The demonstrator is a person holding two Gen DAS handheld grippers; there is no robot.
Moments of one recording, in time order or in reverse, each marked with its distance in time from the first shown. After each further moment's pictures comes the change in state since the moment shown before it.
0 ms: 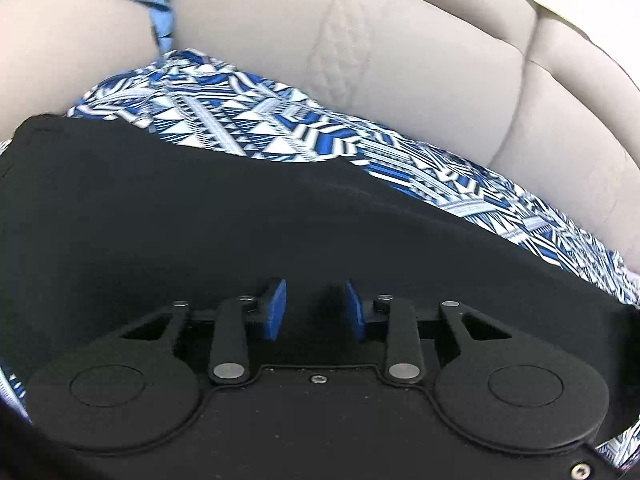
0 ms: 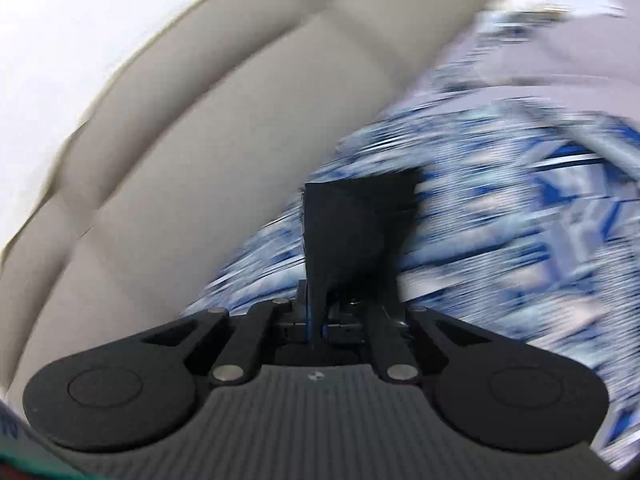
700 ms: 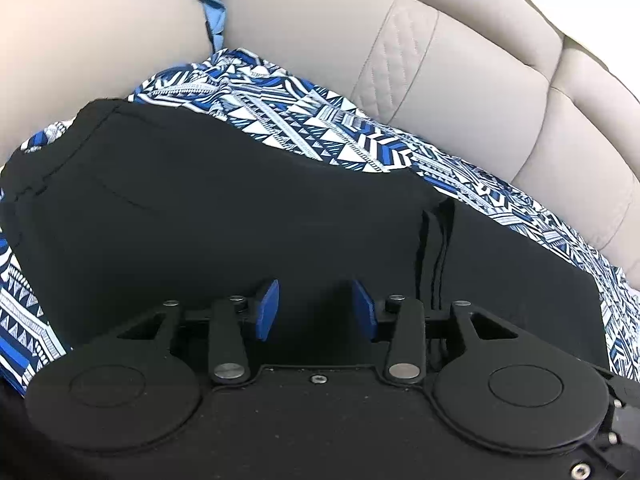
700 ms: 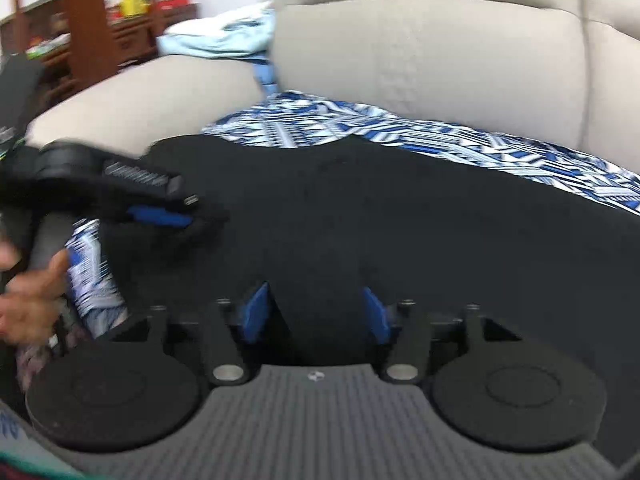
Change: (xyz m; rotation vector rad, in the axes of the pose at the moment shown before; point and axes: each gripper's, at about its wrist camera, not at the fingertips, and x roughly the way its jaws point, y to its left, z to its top) left arm -0.028 0.063 0.000 -0.042 -0.014 0.011; right arm -0.041 0.196 -0.244 -0.956 0.425 0.558
